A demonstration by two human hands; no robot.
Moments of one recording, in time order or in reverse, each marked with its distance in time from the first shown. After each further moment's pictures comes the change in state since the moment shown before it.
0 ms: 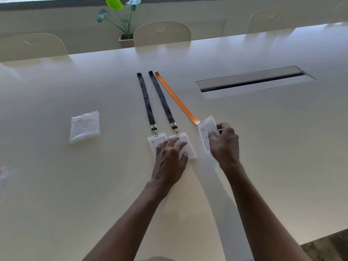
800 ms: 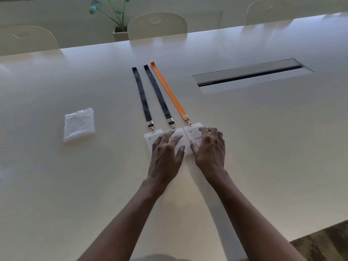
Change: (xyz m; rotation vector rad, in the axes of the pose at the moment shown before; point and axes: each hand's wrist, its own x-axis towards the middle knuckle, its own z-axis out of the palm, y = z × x) left_hand 0.002 -0.002 0.001 -0.028 0.025 -0.036; right_hand -0.022 0.022 0.039 -0.381 -0.033 -0.251
